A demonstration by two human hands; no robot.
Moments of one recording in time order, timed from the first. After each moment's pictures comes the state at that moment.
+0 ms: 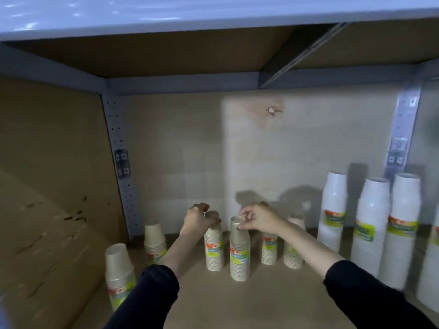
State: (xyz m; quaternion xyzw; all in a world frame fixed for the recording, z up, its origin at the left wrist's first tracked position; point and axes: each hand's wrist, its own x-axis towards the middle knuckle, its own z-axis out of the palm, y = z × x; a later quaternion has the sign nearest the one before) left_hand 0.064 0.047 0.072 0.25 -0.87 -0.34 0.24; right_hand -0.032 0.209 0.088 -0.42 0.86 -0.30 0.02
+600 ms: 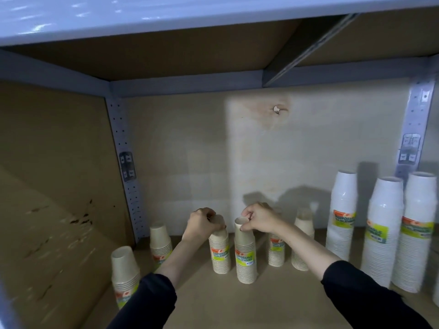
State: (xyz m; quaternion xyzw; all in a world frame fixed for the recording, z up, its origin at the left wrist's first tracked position) left_hand 0.071 0.046 0.071 0.24 -0.88 -0.32 0.24; right_hand -0.036 0.190 0.083 -0.37 0.87 -0.32 0.05
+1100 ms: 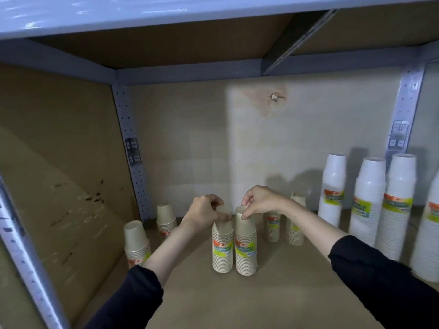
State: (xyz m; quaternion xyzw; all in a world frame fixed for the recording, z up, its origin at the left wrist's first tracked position) left_hand 0.118 0.076 0.083 0.17 -0.91 -0.32 0.21; right_hand 0.006 0.216 0.106 -0.39 0.87 -0.28 0.09
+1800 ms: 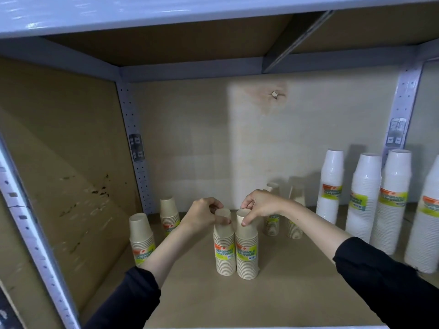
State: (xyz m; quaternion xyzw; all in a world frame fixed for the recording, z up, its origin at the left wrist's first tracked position) left_hand 0.141 0.080 0.071 0.16 -0.90 -0.35 0.19; right_hand 0.029 0.228 0.100 -0.42 0.86 -0.25 0.15
